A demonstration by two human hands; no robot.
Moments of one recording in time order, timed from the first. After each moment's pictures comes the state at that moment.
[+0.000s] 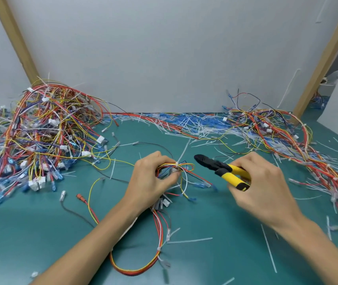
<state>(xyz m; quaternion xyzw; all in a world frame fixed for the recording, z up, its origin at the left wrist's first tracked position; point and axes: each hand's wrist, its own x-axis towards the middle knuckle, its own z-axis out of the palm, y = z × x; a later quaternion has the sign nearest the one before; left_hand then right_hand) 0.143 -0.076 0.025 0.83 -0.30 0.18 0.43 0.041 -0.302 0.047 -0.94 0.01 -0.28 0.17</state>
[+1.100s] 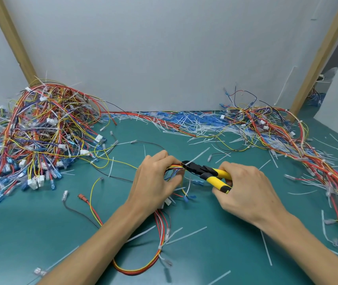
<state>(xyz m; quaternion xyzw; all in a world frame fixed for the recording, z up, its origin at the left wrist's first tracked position) 0.135 -0.088 0.020 0.84 -0.34 0.23 0.36 0.042 -0.290 0.041 -0.97 0.03 -0.19 0.12</state>
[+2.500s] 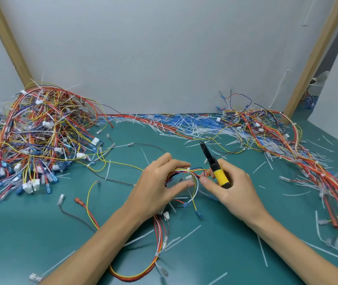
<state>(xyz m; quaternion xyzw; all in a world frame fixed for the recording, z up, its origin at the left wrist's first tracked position) 0.133 -0.089 0.018 0.80 -0.41 0.16 0.41 0.051 -0.282 0.030 -0.87 0.02 -0.21 0.45</state>
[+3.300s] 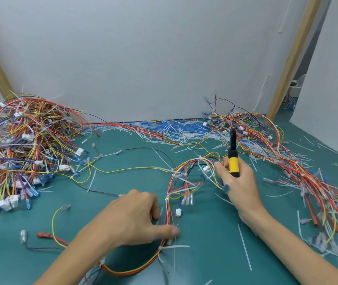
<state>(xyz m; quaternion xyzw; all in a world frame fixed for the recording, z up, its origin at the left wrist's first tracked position) 0.098 -0.070 0.054 0.95 -0.27 -0.13 0.12 0.064 -0.321 0.020 -0.75 0.12 -0.31 0.57</state>
